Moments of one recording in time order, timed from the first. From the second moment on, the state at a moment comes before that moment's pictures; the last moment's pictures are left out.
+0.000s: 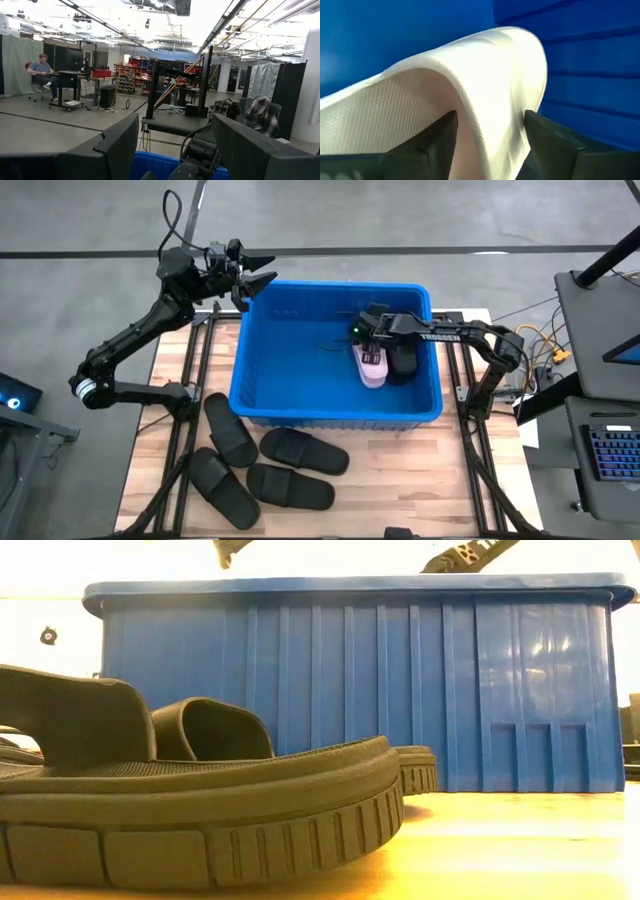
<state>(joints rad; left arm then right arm) 0.79 1.13 1.16 0.30 0.59 -0.25 -0.41 1.74 1.23 -0.64 0.49 -0.40</state>
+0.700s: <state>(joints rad) 0.79 1.13 1.16 0.30 0.60 -0.25 -0.41 1.74 1.37 -0.92 0.49 -0.37</state>
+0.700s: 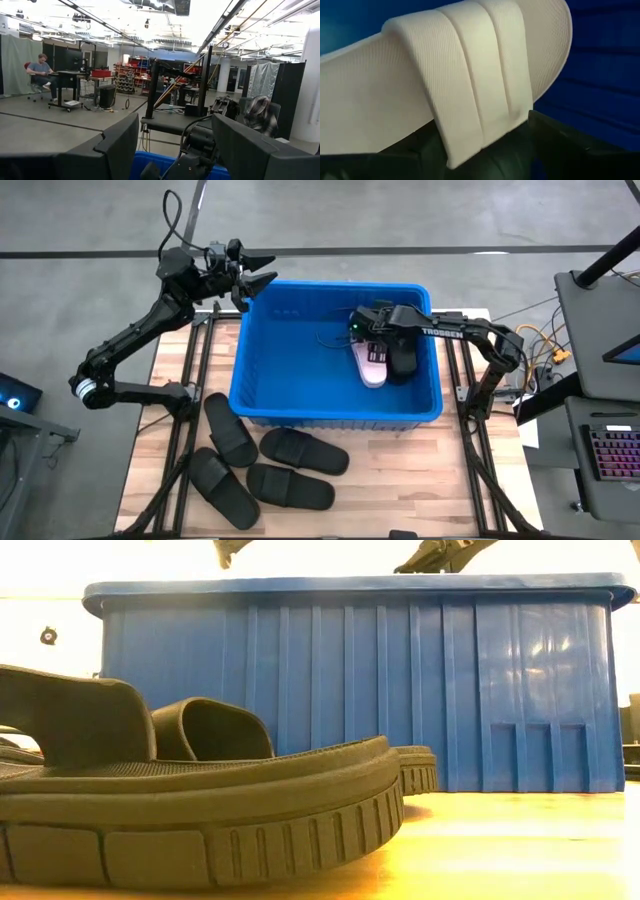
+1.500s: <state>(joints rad) 0.79 1.09 1.16 0.23 0.67 -0.25 -0.40 1.66 1.72 -1.10 0.41 -0.08</state>
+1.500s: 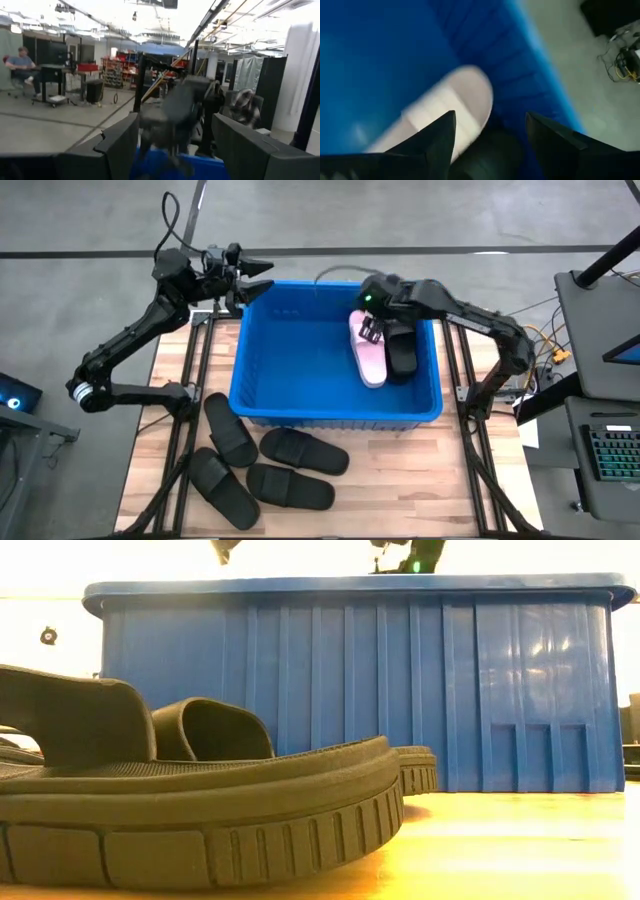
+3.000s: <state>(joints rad) 0.04 1.13 1.32 0.01 -0.09 -0.41 -0.05 0.56 1.10 -0.41 0.13 0.12</state>
